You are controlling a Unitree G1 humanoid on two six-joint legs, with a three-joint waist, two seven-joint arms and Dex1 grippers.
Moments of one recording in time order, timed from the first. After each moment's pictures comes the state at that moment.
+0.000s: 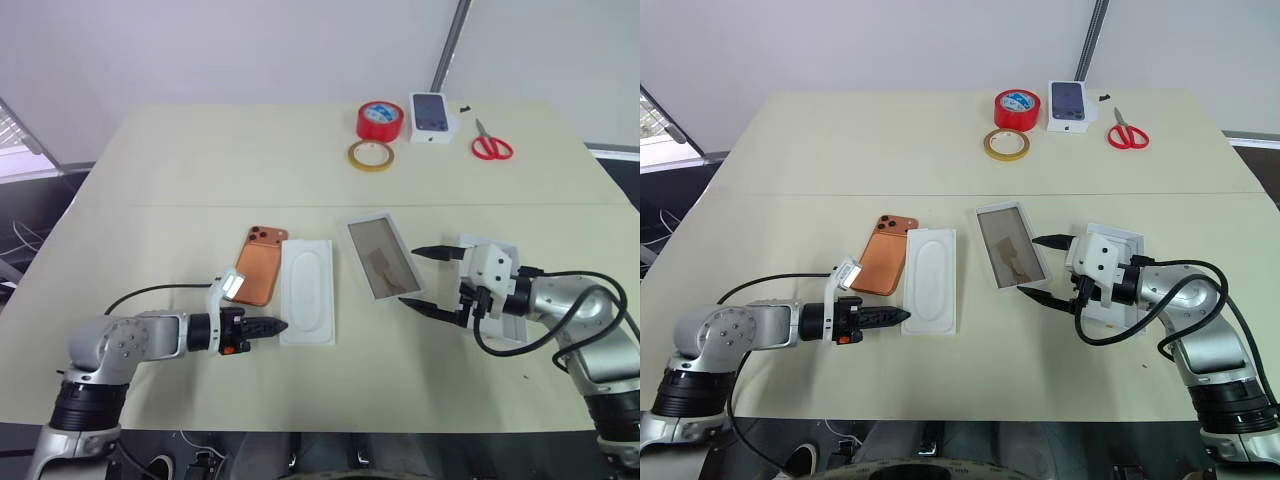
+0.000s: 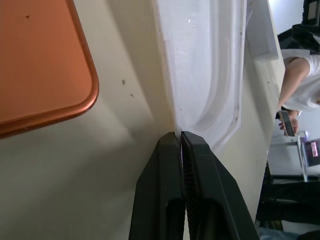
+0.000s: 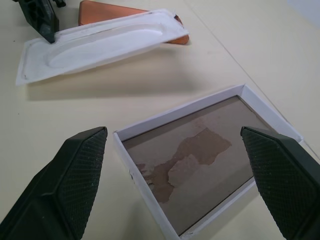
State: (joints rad) left arm -0.21 0.58 0.08 -0.17 -0.93 1.31 -0.67; right arm -0.14 -0.78 -0.04 -0.16 0.32 0.06 1.05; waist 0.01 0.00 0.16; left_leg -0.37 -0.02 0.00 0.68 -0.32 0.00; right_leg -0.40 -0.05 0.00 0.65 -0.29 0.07
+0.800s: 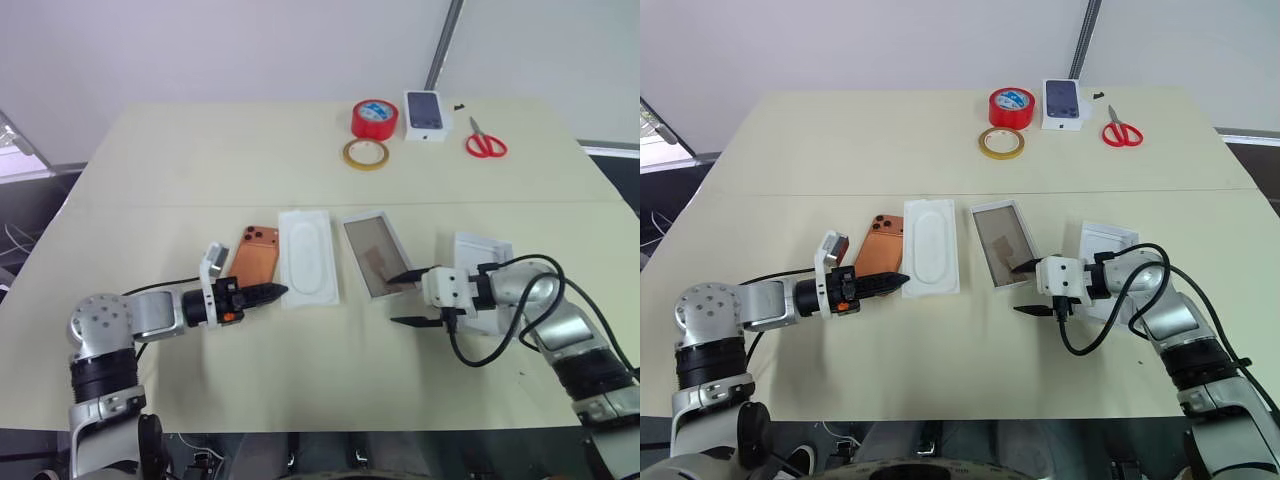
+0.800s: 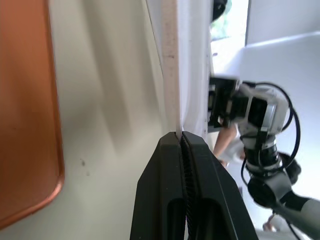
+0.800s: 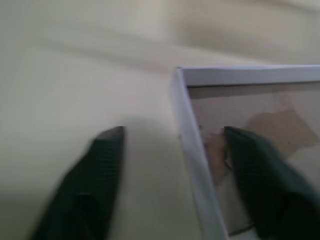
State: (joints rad) left arm -0.40 0.38 0.46 0.06 -1.19 1.61 -0.37; right arm -0.38 -0.77 0.23 0.20 0.08 -0.24 1.26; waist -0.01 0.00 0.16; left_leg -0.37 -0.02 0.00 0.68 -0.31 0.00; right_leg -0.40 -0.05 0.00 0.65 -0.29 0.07
